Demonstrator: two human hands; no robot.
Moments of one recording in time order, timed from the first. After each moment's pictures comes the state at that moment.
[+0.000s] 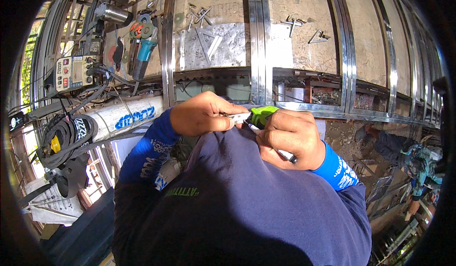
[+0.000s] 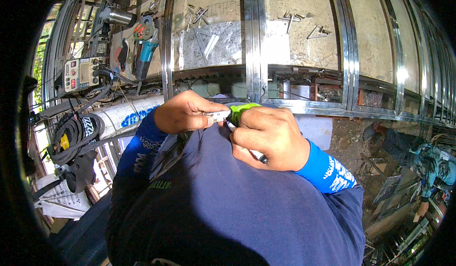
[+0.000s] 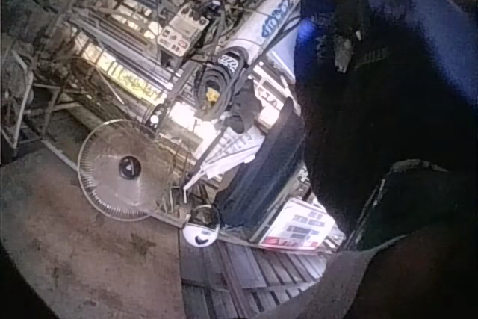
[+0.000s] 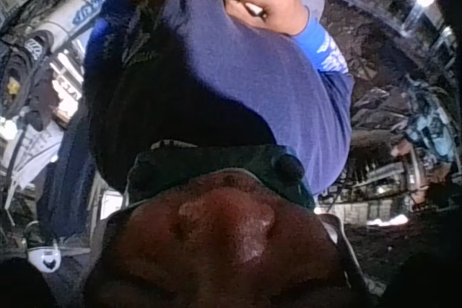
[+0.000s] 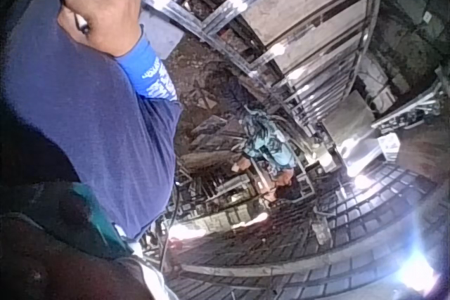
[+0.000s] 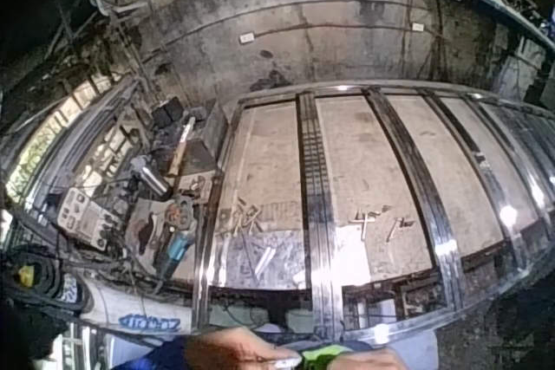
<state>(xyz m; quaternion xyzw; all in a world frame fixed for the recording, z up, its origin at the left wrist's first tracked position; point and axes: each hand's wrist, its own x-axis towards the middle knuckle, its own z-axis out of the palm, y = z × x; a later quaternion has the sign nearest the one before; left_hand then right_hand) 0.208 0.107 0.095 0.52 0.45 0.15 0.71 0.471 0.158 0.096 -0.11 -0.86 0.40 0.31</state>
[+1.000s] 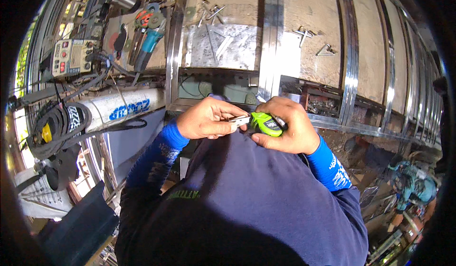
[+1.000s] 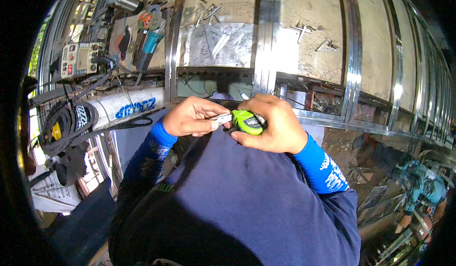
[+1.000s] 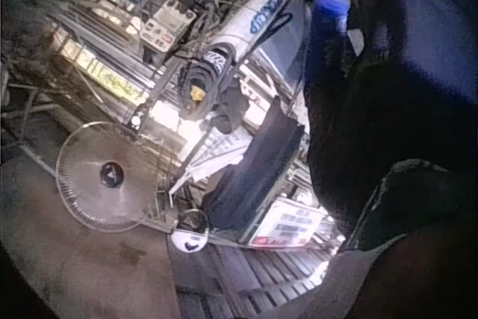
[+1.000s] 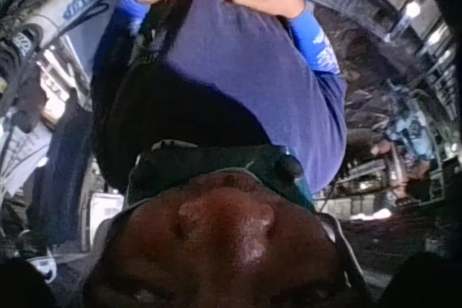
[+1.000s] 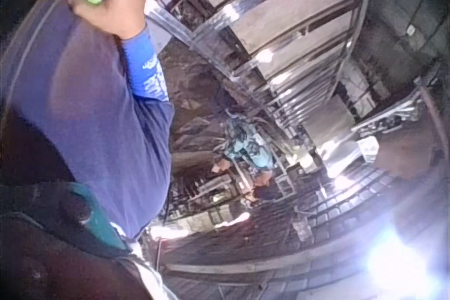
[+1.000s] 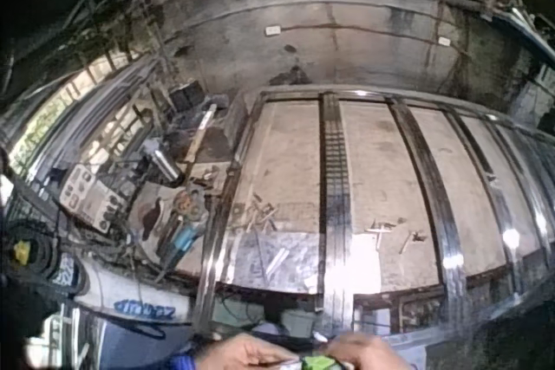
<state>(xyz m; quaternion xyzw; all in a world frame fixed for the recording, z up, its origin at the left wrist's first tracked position) 0.186 0.063 0.045 0.32 0.42 0.31 0.79 0.437 0.181 0.060 -0.19 -0.82 0.51 0.17</state>
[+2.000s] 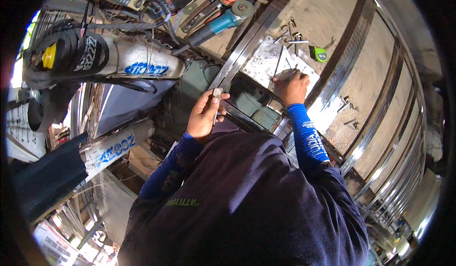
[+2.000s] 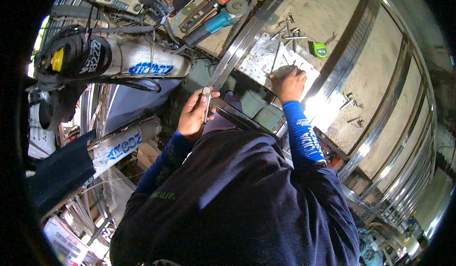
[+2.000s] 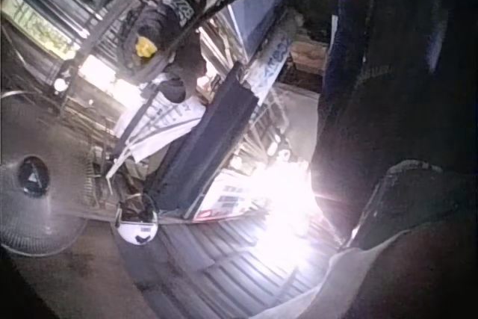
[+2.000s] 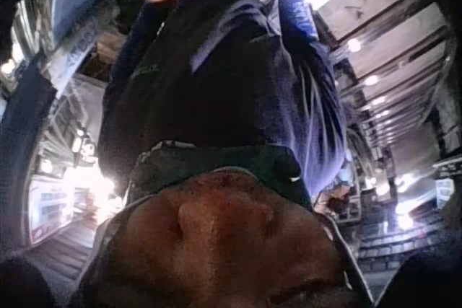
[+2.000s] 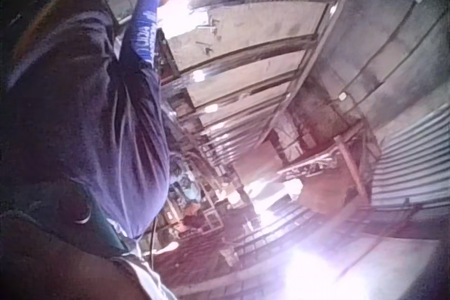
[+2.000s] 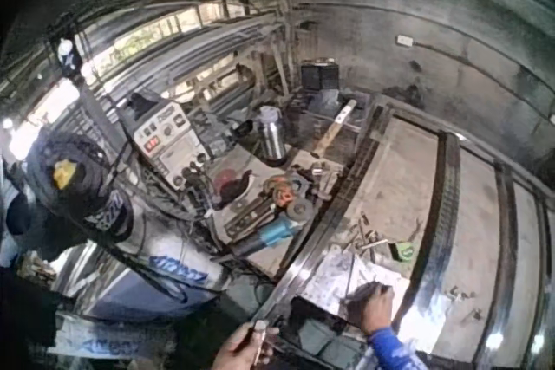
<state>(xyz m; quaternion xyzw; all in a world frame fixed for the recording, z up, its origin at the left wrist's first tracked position) 0.111 -0.039 -0.044 0.00 0.57 0.70 0.43 0.218 0.256 -0.161 -0.44 -0.88 0.15 0.09</state>
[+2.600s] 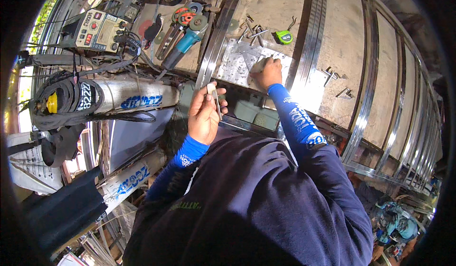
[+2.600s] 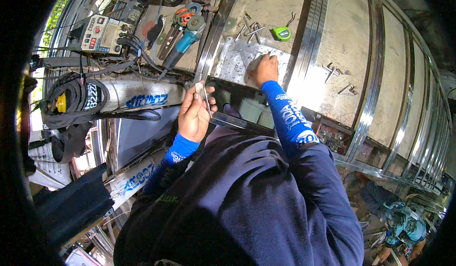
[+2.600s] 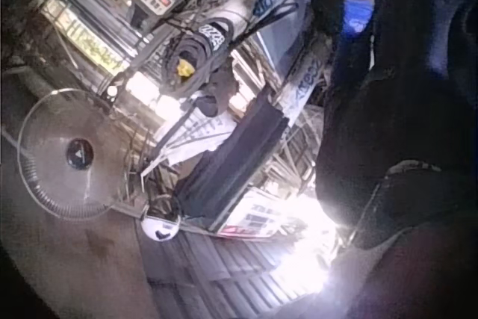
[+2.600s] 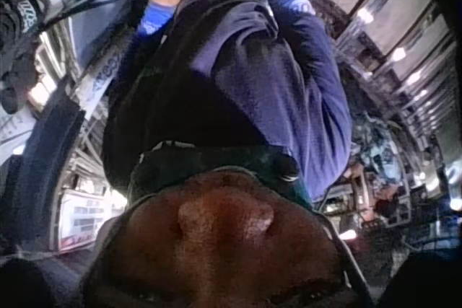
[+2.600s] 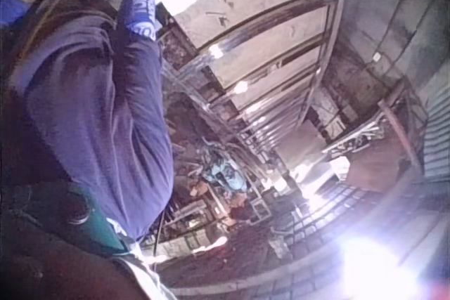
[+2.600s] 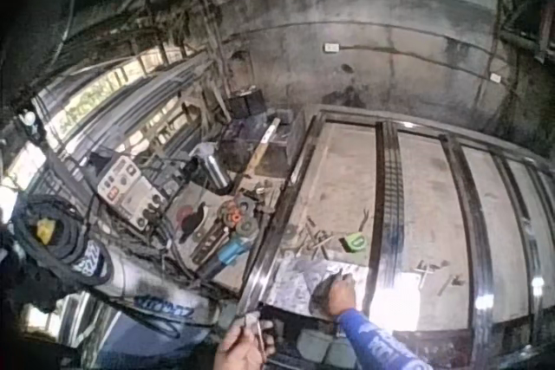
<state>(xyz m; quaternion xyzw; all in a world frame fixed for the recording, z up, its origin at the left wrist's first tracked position) 0.147 0.027 -0.023 0.08 0.46 0.77 0.44 0.221 0.277 -0.160 -0.48 -0.84 0.26 0.06</state>
